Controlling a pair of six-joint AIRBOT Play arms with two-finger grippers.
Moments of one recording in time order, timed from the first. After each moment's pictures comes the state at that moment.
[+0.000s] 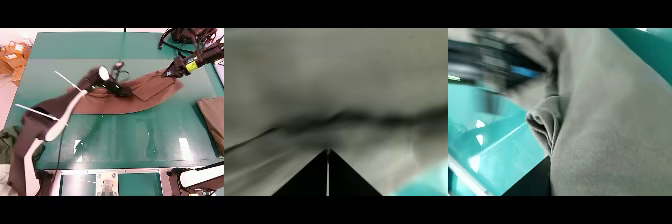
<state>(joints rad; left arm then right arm) -0.61 -2.07 1.88 0.94 -0.94 -1.50 -0.19 -1.64 1.83 -0.87 1.74 1.32</state>
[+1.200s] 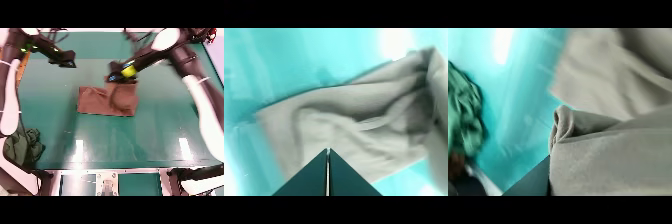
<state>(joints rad) -0.06 -1.81 2.07 1.11 -1.48 -1.42 0.50 -1.64 1.76 -0.97 1.23 1.75</state>
